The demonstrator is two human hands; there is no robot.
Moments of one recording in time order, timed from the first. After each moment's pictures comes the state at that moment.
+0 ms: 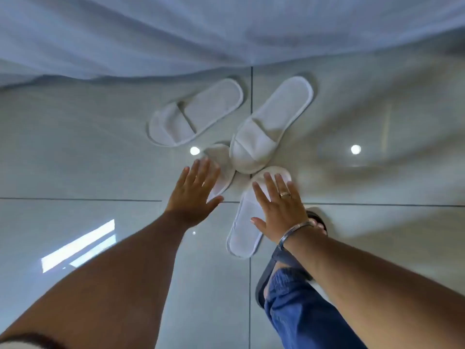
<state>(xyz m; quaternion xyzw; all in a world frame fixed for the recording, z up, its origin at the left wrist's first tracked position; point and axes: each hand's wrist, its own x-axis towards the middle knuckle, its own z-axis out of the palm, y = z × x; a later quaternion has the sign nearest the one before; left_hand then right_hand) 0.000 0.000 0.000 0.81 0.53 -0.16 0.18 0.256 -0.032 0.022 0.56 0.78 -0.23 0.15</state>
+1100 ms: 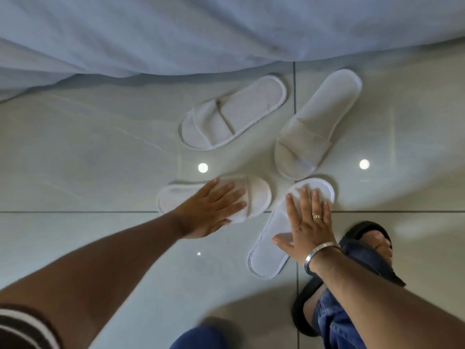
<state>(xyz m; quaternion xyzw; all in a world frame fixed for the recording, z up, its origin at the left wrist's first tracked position) -0.102 0.012 -0.043 0.96 0.23 -0.09 0.12 0.194 -0.067 -0.020 0.64 0.71 -0.24 0.18</state>
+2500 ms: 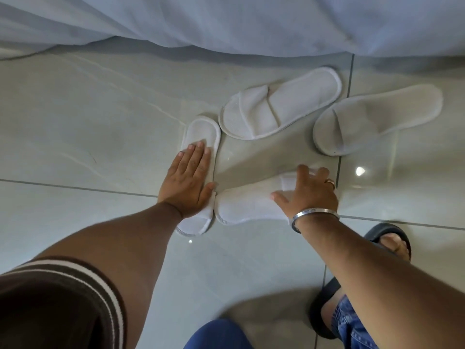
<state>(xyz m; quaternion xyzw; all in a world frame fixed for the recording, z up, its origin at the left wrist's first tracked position) -0.190 0.021 -0.040 0.79 0.58 -0.09 0.17 0.091 0.022 -0.001 0.76 0.59 -0.20 0.17</state>
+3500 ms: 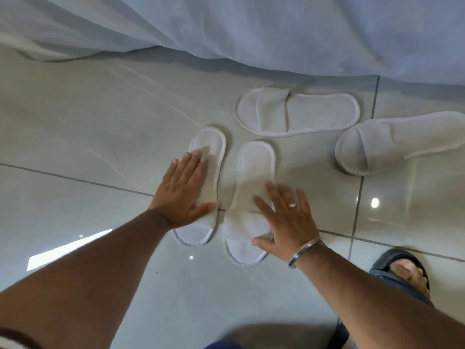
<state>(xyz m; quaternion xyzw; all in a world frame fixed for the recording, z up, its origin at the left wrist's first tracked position) -0.240 0.005 -0.028 0.79 0.58 -0.09 0.20 0.048 -0.009 -0.015 0.50 0.83 -0.21 0.10</state>
